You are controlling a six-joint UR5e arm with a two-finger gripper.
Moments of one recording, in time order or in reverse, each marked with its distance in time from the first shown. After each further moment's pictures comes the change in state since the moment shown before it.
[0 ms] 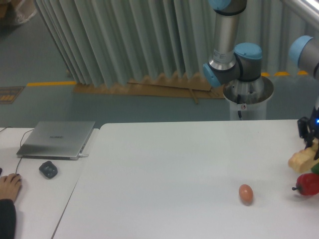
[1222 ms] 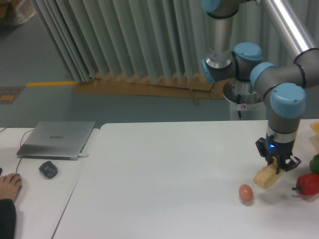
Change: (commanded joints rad) arm -0.154 0.029 -0.123 -0.015 0.077 -0.147
